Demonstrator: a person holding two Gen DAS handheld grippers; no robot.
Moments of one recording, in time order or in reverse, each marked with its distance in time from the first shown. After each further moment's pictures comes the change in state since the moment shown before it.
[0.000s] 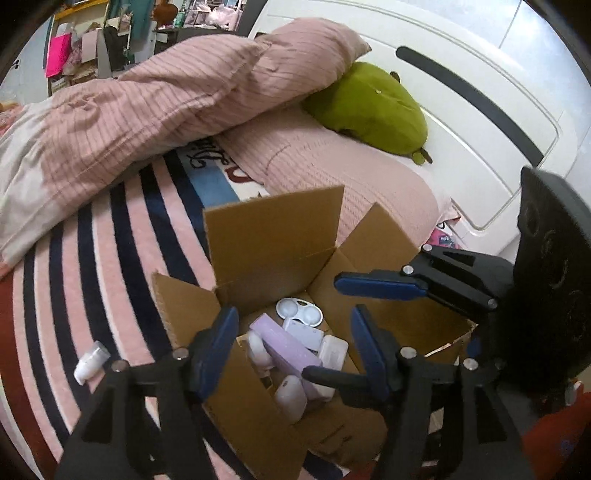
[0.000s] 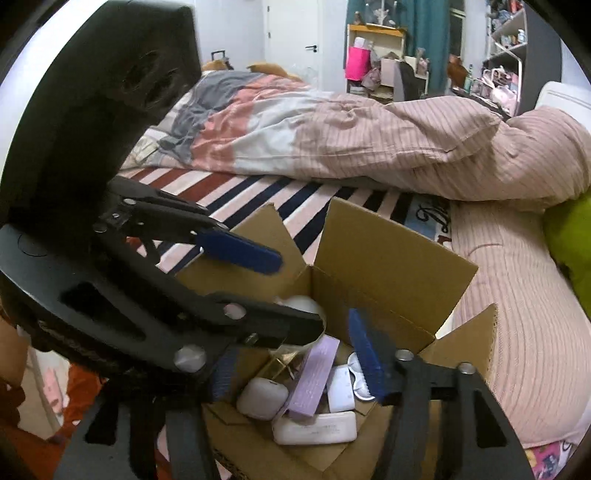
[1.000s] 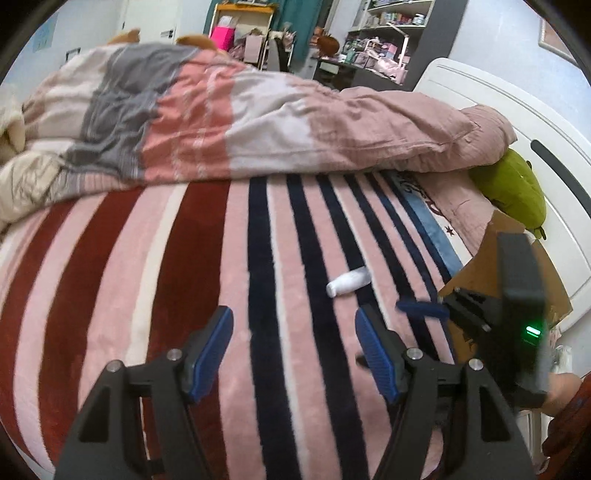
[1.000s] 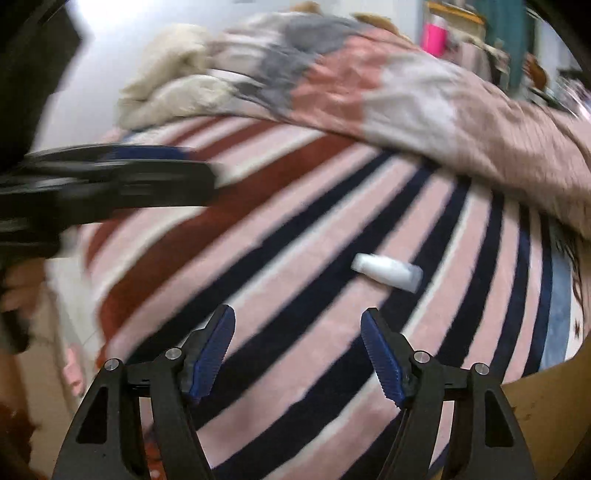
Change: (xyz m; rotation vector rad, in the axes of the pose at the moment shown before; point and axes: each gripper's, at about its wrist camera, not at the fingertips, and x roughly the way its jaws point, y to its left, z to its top) left arm -0.123 0.198 -0.162 -0.352 -0.204 0.384; right arm 0.164 0.171 0.035 -0.110 0.142 0.139
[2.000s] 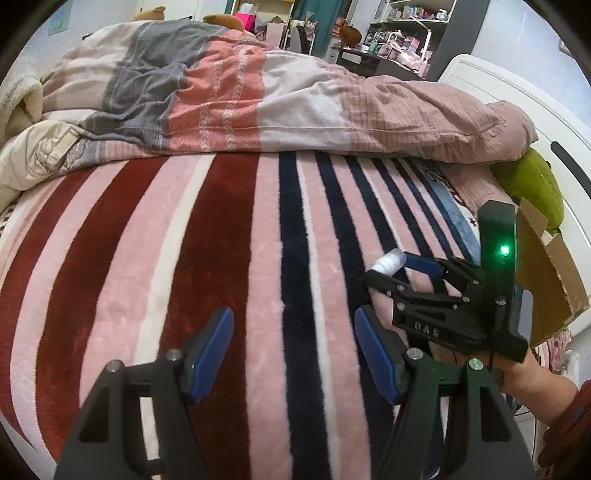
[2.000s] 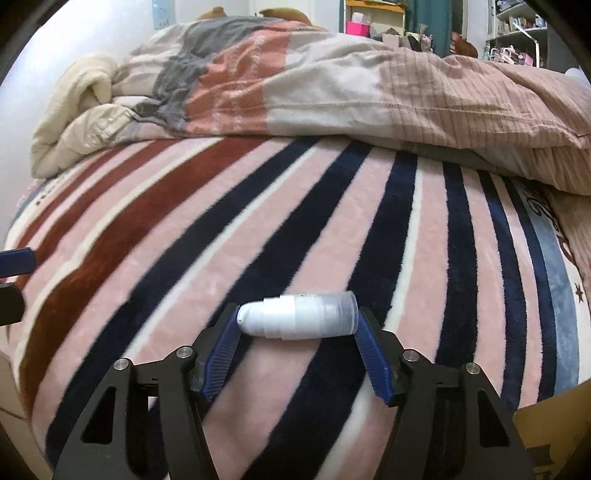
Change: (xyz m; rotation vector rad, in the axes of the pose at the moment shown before) left arm 0.006 0.017 -0.019 -0.034 0.035 0.060; right arm 0.060 -0.046 0.010 0.181 -0.092 -0.151
